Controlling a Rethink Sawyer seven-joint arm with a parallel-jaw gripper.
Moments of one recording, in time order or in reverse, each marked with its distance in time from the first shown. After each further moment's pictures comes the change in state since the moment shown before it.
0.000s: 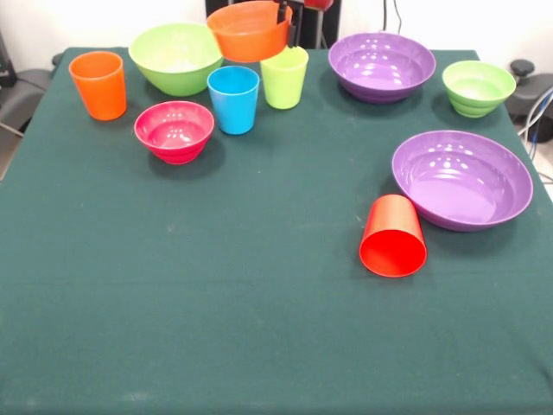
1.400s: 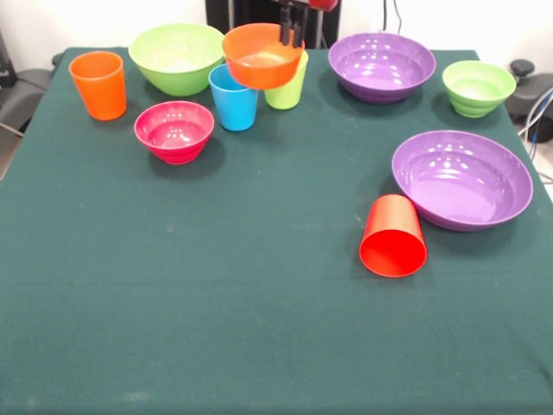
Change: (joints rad) arm 0.008 0.000 0.003 0.002 0.002 -0.006 0.000
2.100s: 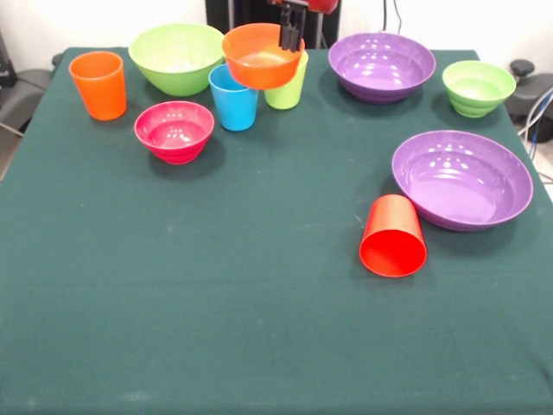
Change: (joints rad) arm 0.000 -0.002 0.002 0.006 0.001 -0.043 0.000
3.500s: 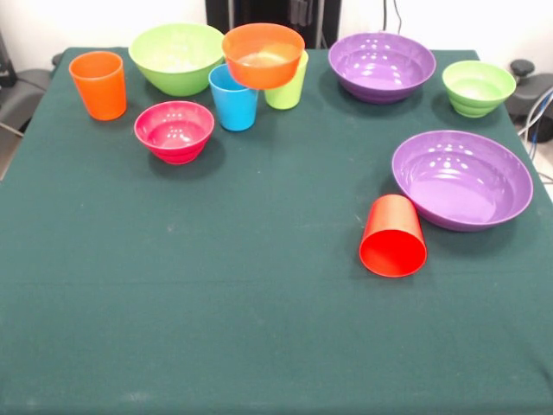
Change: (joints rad) arm -0.043 -0.104 0.043 0.046 0.043 0.116 0.000
